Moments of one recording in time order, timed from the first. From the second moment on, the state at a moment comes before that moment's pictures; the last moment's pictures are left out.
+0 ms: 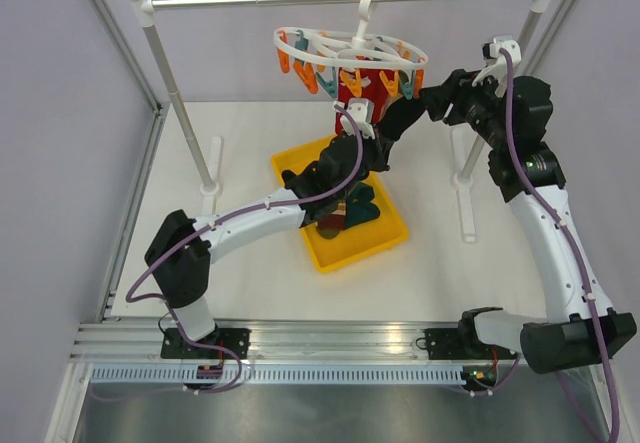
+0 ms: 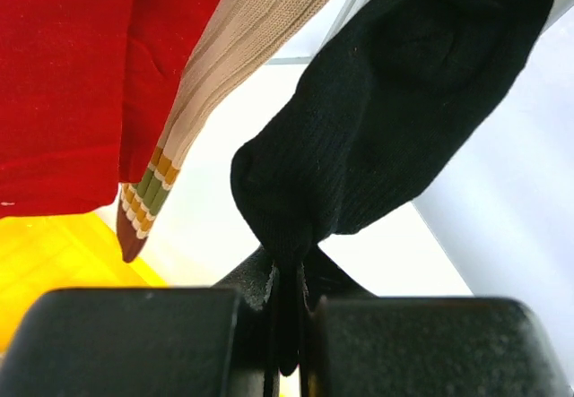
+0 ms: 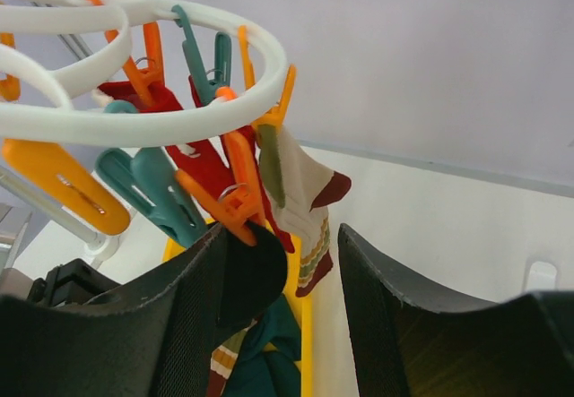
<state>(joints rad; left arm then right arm) -0.94 1.74 1.40 0.29 -0.36 -0.44 0.16 1.23 1.41 -0.23 -0.27 0.22</state>
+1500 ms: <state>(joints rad) -0.92 1.66 1.38 0.21 -0.27 -0.49 0.07 1.32 1.31 0.26 -0.64 0.41</state>
